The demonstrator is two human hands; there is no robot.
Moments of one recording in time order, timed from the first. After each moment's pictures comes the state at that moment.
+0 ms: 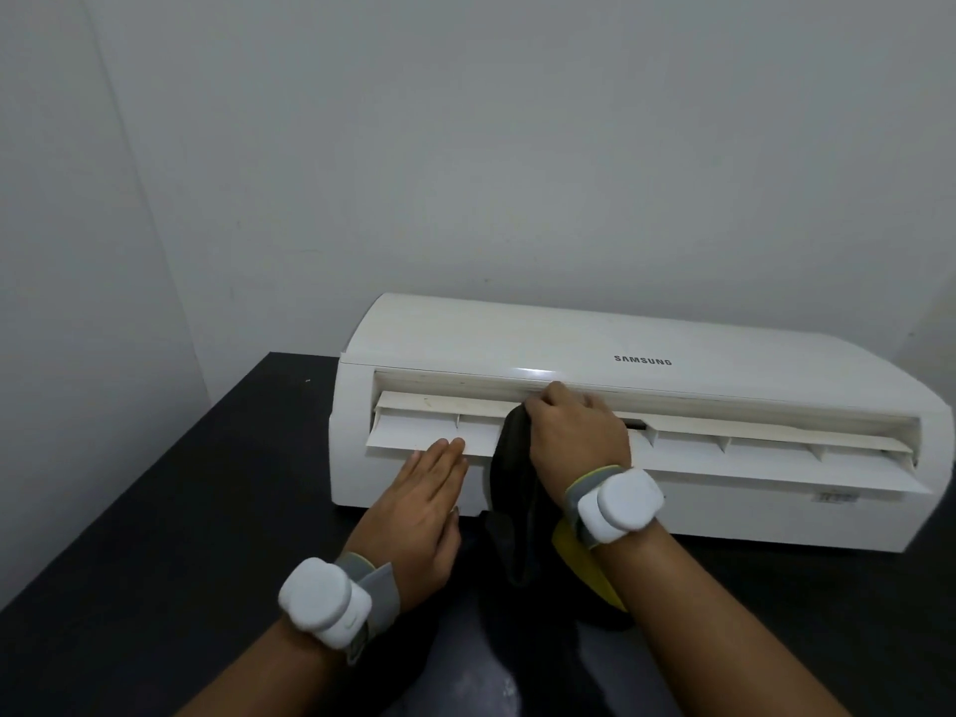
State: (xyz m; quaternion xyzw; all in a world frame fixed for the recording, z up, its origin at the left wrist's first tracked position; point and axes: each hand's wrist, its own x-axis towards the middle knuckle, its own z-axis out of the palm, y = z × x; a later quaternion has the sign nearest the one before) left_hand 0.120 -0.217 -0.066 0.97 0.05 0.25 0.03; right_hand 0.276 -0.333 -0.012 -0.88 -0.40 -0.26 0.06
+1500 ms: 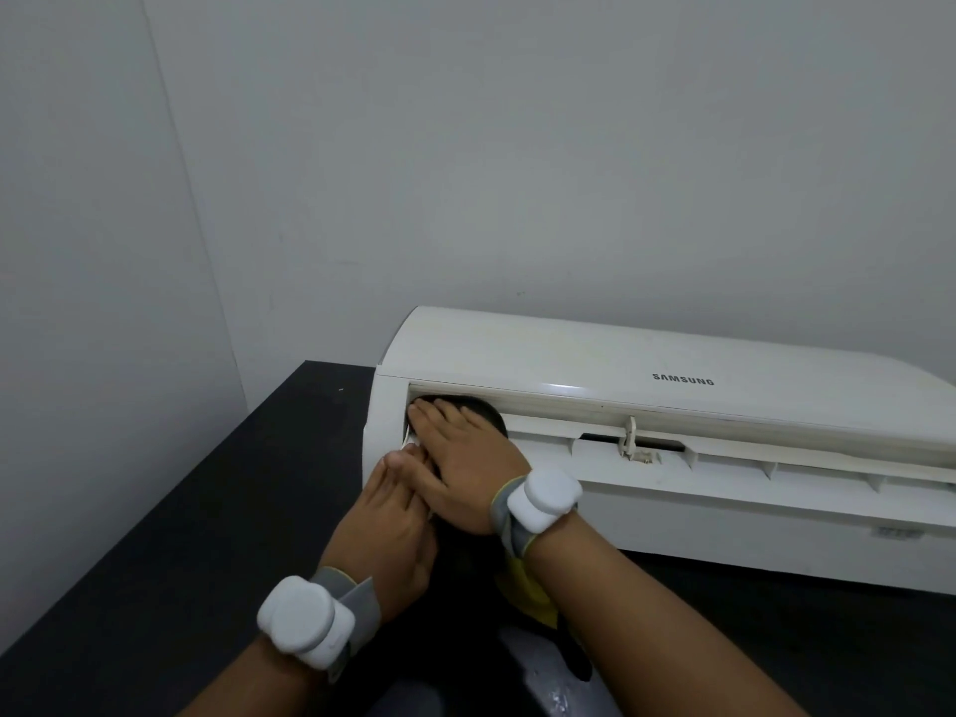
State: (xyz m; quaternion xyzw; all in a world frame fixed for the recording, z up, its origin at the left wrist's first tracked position) left_hand 0.094 -0.190 -0.059 0.97 0.12 0.22 -0.07; right_hand 0.224 -0.245 -0.024 -0.77 -0.62 -0.06 0.14
